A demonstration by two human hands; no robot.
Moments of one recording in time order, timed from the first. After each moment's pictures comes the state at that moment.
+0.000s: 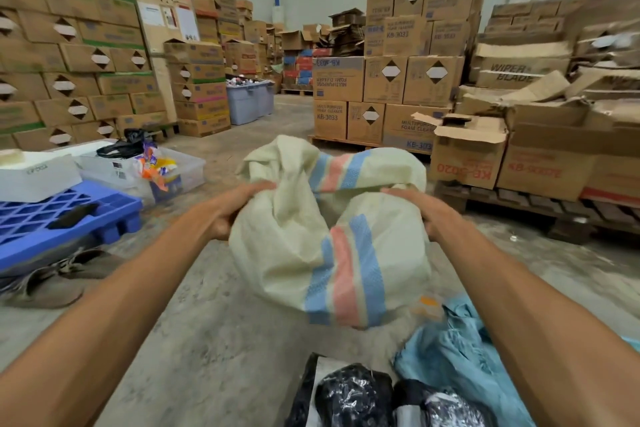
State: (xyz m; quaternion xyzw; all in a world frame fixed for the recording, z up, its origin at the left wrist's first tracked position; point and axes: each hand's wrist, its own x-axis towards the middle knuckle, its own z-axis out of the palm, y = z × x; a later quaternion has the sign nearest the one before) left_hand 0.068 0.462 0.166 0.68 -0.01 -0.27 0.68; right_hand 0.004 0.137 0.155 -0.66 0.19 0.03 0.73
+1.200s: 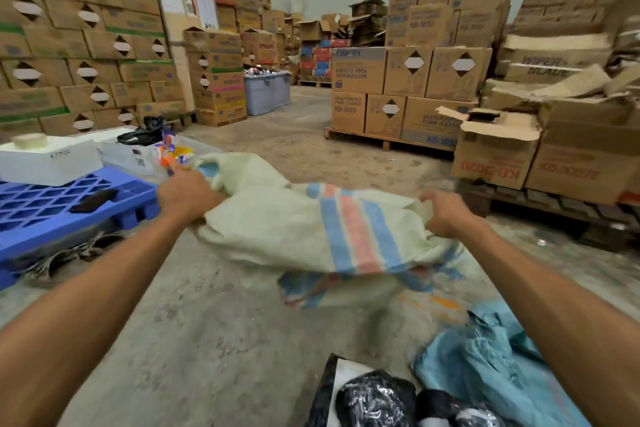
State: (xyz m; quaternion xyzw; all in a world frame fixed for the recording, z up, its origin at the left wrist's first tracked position) left_hand 0.116 0.549 0.145 0.98 0.11 0.13 0.12; right_hand 0.048 0.125 0.126 -0.97 0.16 -0.05 0.16
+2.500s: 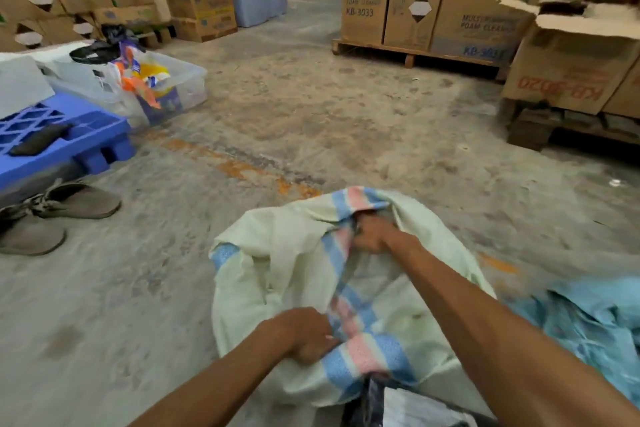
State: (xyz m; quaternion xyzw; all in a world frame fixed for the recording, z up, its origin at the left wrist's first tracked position) left_hand 0.112 0.430 -0.144 0.88 -0.30 -0.37 0.01; right_hand 0.218 0.232 -0.112 -0.98 -0.02 0.12 0.16
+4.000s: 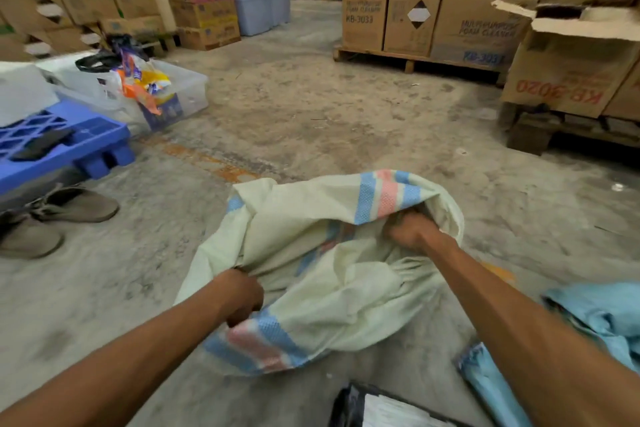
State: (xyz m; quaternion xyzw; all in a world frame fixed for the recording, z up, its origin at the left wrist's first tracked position) left_hand 0.178 0.494 -0.130 0.86 -0.29 -0.26 -0.32; right_hand 0.203 0.159 -0.100 -0.99 0.09 0.09 0.11
